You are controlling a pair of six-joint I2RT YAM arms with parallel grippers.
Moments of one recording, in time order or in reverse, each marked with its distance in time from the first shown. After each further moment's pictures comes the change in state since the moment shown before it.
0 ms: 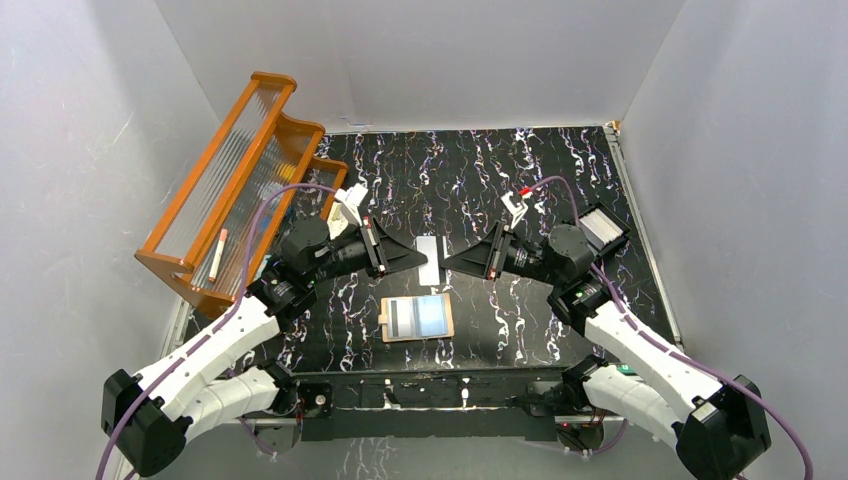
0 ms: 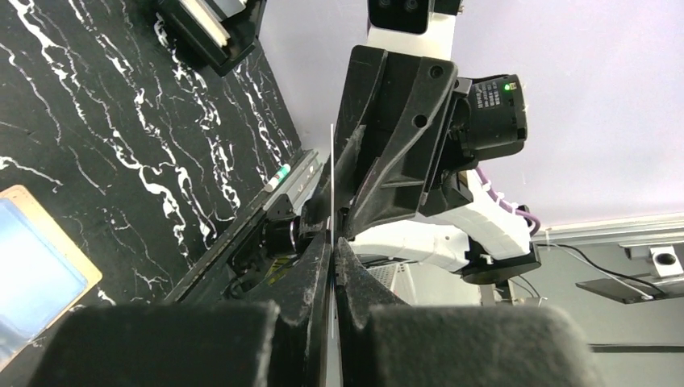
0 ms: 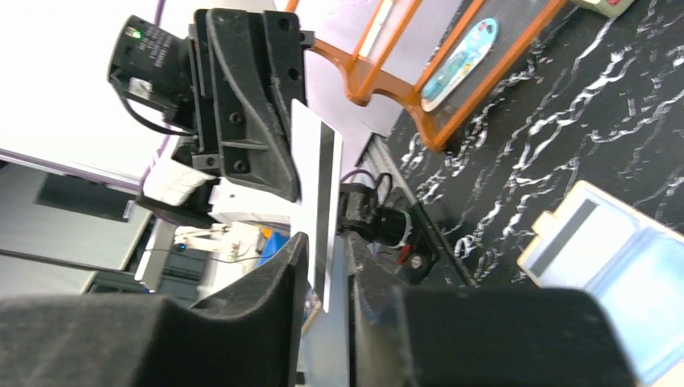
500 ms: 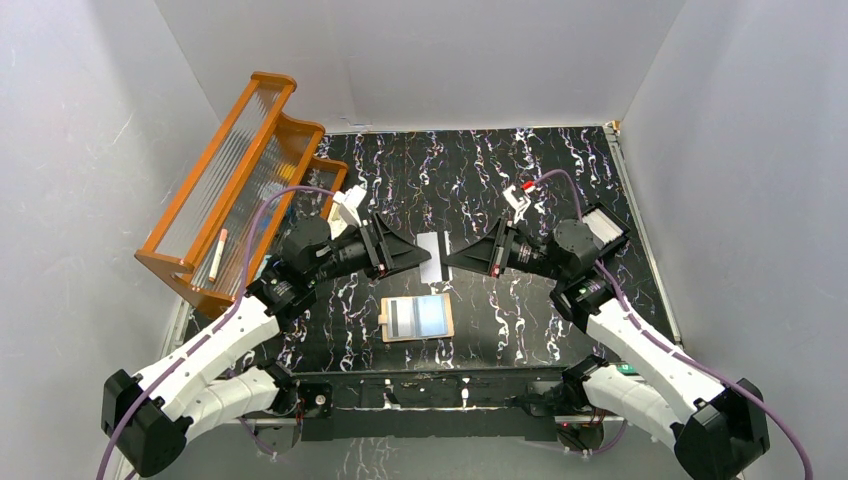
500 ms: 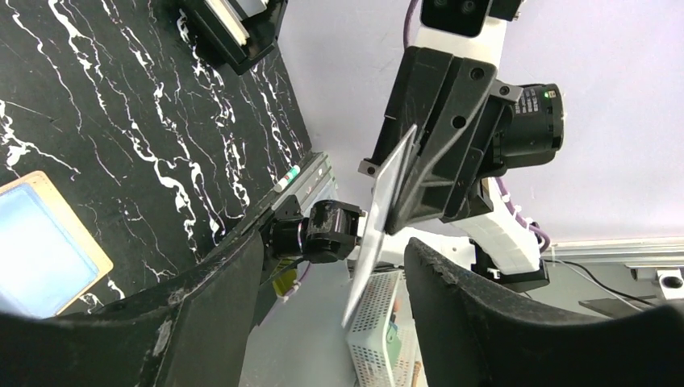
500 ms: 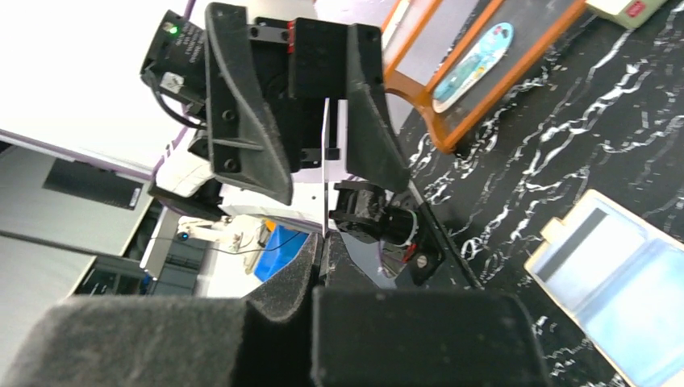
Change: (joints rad) left arm 0.000 -0.003 -0.001 -0.056 -0.027 -0.002; right arm -0.045 -0.004 0.042 -0.060 -0.048 -0.044
